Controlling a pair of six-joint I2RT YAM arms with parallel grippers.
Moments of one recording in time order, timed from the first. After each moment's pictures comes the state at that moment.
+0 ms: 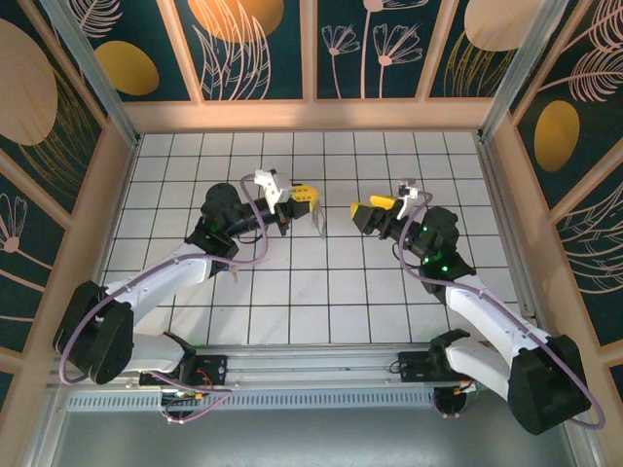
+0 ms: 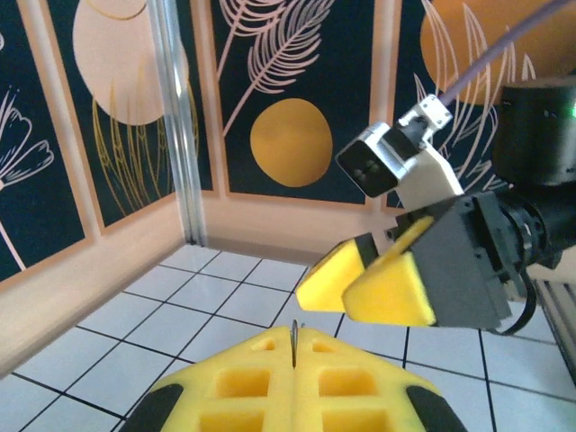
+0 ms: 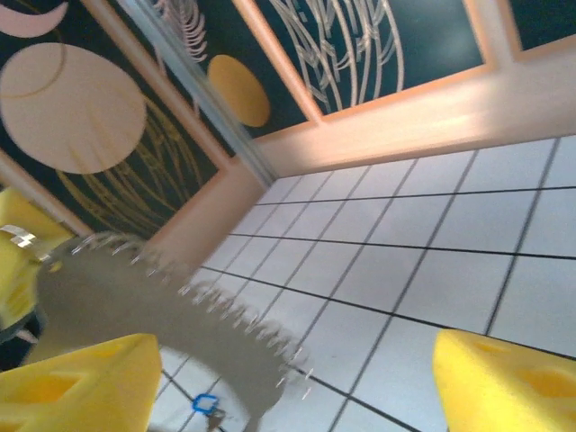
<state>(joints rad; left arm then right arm) -0.59 1.34 0.79 0.64 0.64 -0.01 0.39 1.00 0.50 0.45 -0.40 0.54</state>
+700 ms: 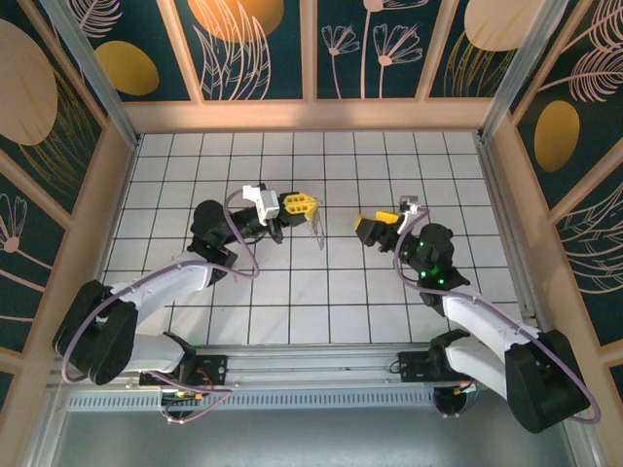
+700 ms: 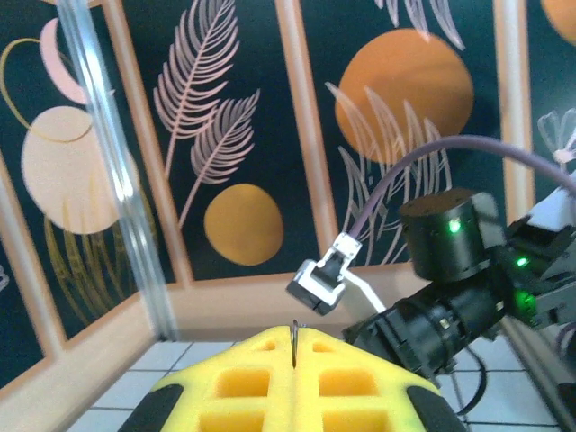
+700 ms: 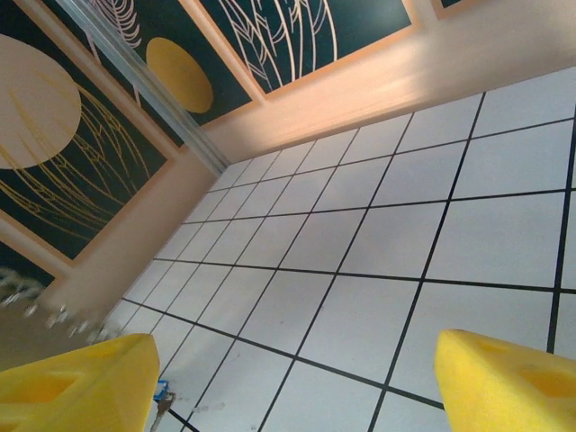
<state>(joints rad) -0.59 1.36 0.70 1.03 0.79 -0.10 0.39 1.01 0.33 0.57 -0.32 0.55</state>
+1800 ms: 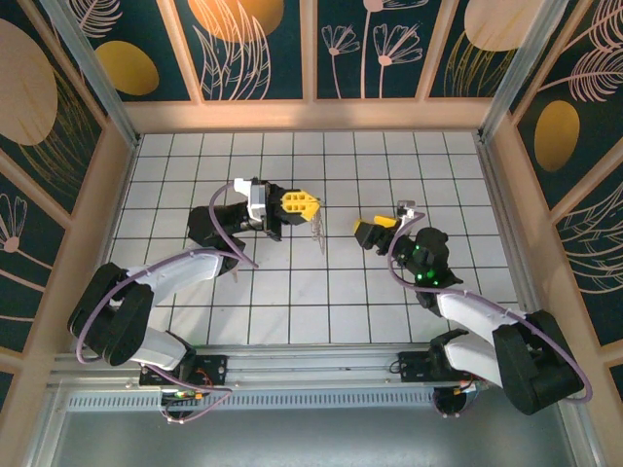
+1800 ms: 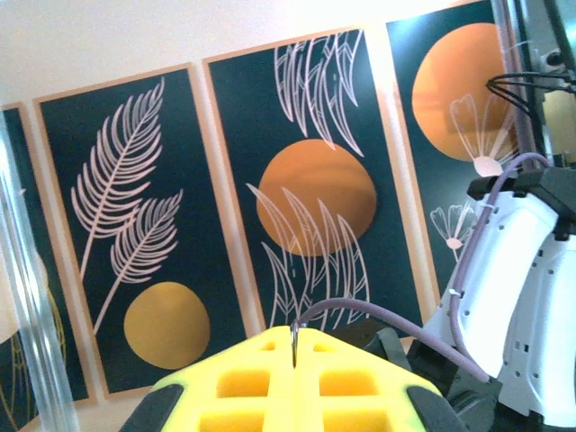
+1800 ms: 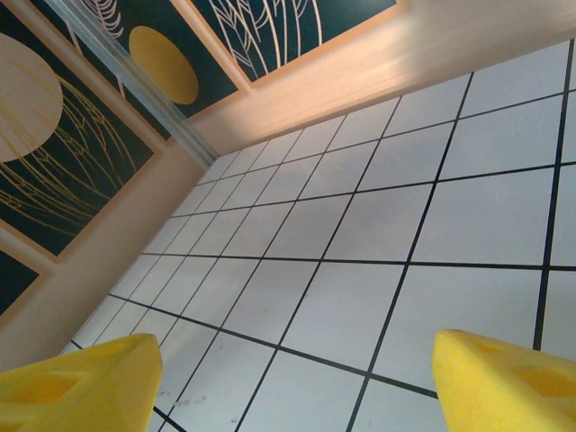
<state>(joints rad) -0.60 1.46 0.78 1.40 0.91 -0.39 0.39 1.11 0.28 0.70 -0.32 0.56</state>
